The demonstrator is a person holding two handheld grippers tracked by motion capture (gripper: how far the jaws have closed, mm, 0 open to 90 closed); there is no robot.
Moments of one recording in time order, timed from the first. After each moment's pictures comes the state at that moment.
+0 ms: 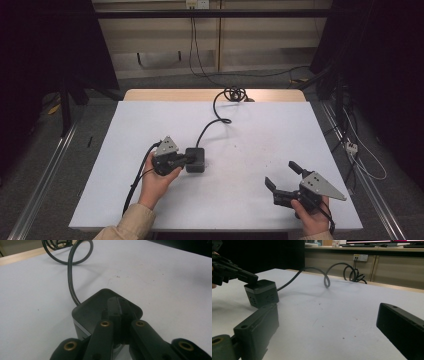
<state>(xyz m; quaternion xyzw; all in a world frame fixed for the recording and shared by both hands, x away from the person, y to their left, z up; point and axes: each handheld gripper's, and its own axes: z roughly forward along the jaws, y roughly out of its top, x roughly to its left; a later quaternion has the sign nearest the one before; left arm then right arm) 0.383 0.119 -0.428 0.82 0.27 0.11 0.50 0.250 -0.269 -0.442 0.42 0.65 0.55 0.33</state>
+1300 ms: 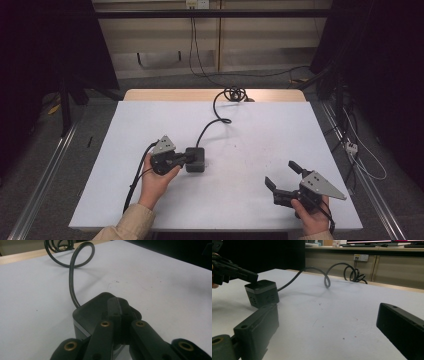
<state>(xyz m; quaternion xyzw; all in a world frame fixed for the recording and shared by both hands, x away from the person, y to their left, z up) 0.385 0.123 -0.429 0.80 0.28 0.10 0.52 0.252 -0.269 -0.442 0.42 0.65 0.55 0.33</state>
